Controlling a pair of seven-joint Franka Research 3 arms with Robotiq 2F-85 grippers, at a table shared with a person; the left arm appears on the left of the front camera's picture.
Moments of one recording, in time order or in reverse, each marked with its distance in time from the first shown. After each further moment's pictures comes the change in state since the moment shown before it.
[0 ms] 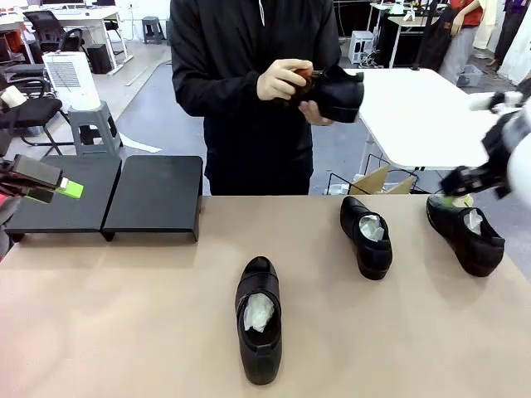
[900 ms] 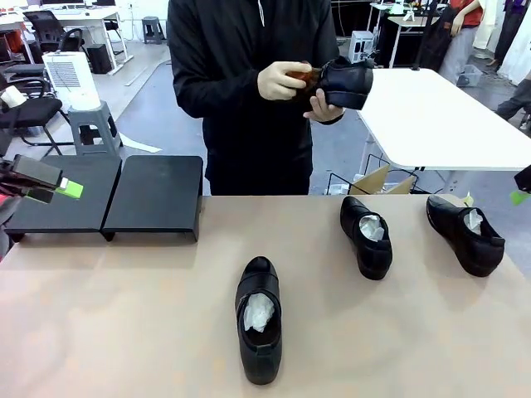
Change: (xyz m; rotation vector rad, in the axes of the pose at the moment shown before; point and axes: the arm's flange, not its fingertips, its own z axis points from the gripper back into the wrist) left arm 0.000 0.000 0.000 0.001 0.001 0.000; right arm 0.003 -0.105 -0.017 0.112 0.114 -0.167
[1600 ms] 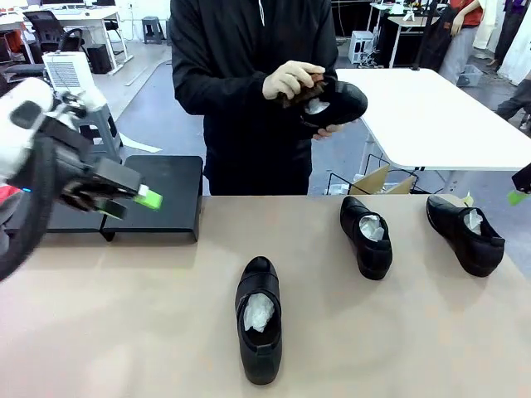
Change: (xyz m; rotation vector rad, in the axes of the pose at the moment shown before) left arm -0.005 -0.139 -0.047 -0.129 0.081 0.067; right arm 0.000 0.000 -0.001 -0.001 0.001 0.001
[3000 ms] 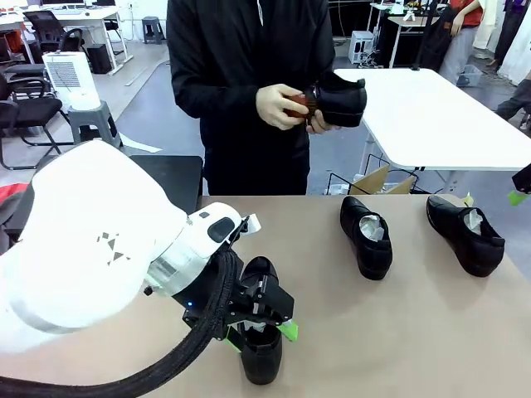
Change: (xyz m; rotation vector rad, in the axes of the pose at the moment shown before) left arm -0.096 -0.129 -0.175 -0.060 0.398 0.218; right arm 0.000 0.000 0.000 -0.001 0.001 -0.001
